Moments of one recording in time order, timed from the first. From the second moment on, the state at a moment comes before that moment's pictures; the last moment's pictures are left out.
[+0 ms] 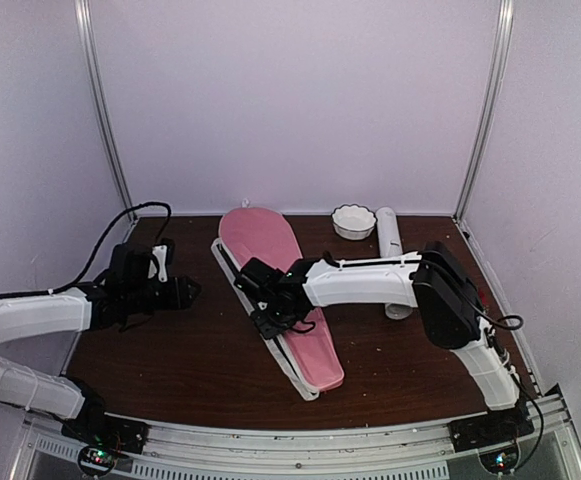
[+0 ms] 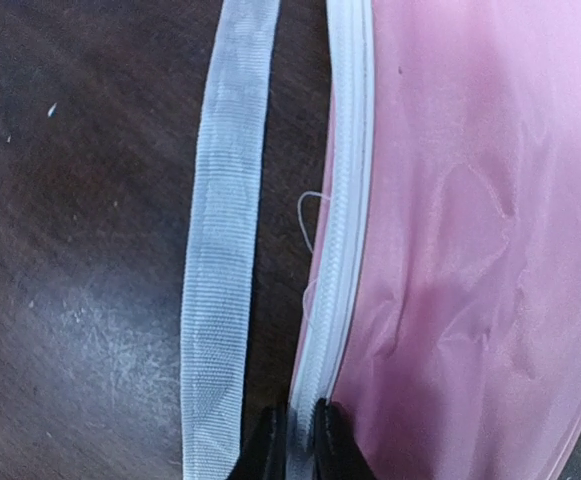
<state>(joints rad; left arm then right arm) -0.48 1.19 0.55 0.04 0.02 -0.42 1.06 2.37 1.93 -0.73 0.25 0.40</state>
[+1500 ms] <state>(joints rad) -0.37 1.96 1.16 -0.11 0.21 -0.20 1.07 1.89 1.12 -0.31 -0.06 0.36</state>
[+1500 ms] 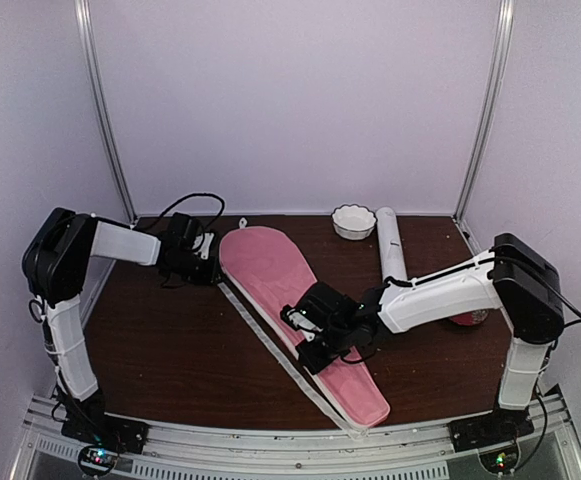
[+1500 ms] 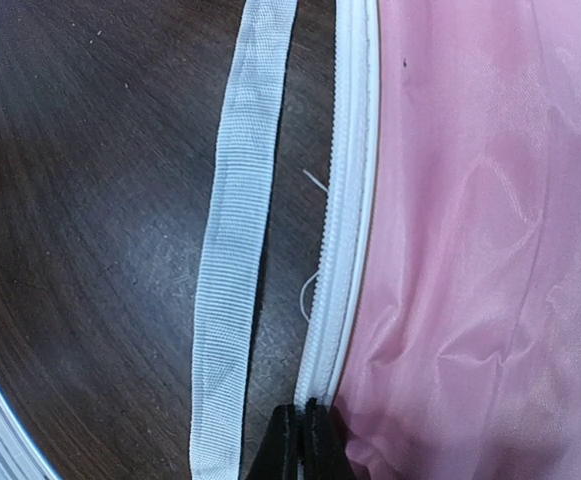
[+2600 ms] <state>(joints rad) -0.39 2.05 1.27 -0.17 0.21 -0.16 1.07 1.87 1.11 -0.32 -0.07 0.37</state>
